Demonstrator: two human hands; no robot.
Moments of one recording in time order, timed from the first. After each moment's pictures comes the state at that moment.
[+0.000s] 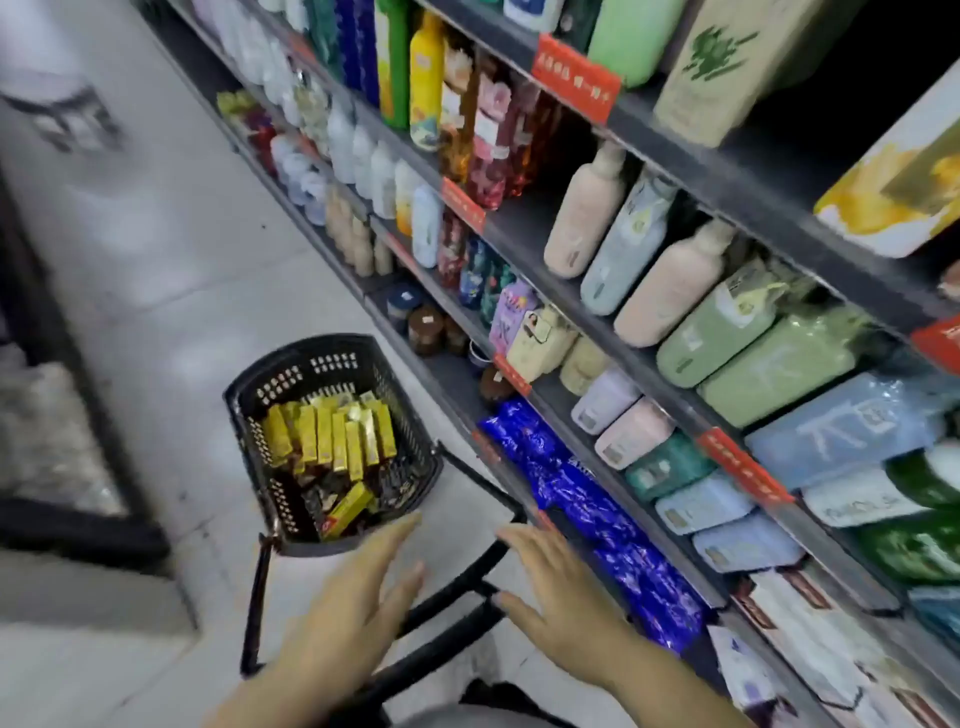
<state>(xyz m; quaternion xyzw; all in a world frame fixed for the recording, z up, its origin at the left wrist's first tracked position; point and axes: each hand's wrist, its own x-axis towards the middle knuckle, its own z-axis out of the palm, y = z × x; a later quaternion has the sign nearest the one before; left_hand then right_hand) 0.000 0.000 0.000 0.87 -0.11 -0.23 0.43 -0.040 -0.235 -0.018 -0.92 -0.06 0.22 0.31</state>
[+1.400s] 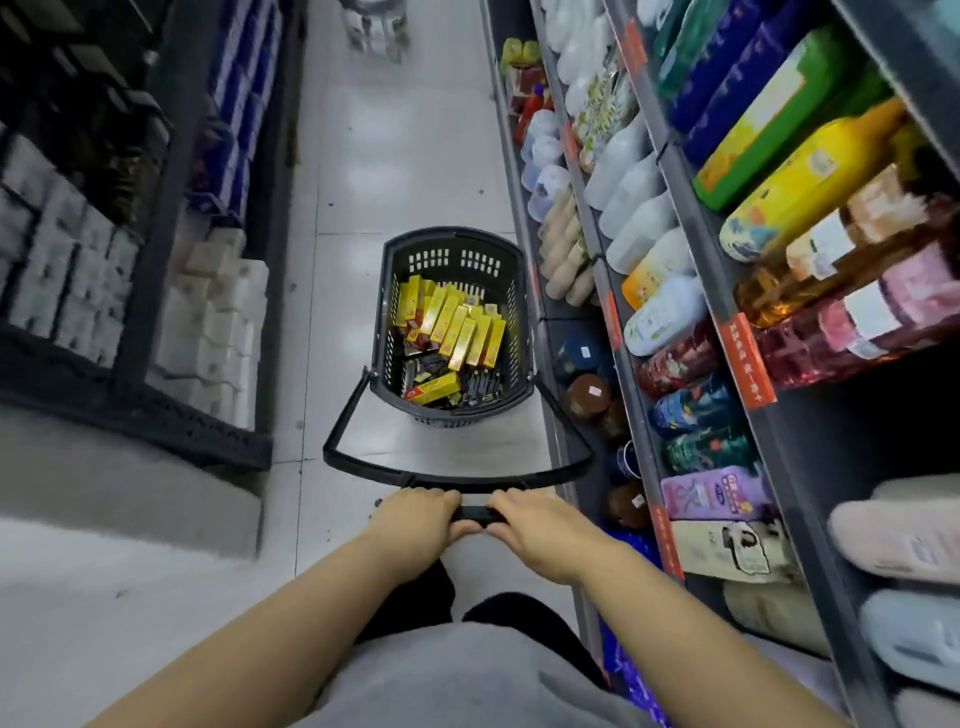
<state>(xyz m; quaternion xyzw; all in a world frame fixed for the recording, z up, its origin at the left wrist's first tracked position) 0.268 0.080 -0.089 0.94 -0.03 -0.29 0.16 0.329 -0.089 -0.070 -0.85 -0.37 0.37 0.05</state>
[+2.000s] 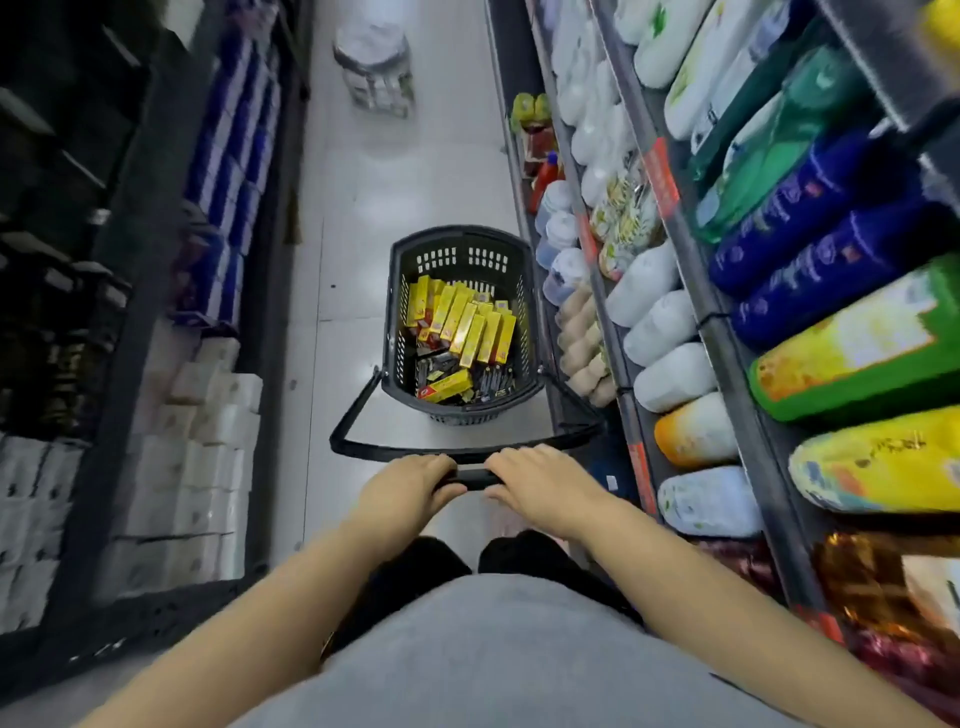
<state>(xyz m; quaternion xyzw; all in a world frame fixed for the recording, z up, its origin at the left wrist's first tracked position) 0.593 0.203 -0.082 0.96 0.01 -0.15 0.24 0.682 0.027 -0.070 -0.84 -0.49 0.24 0.01</state>
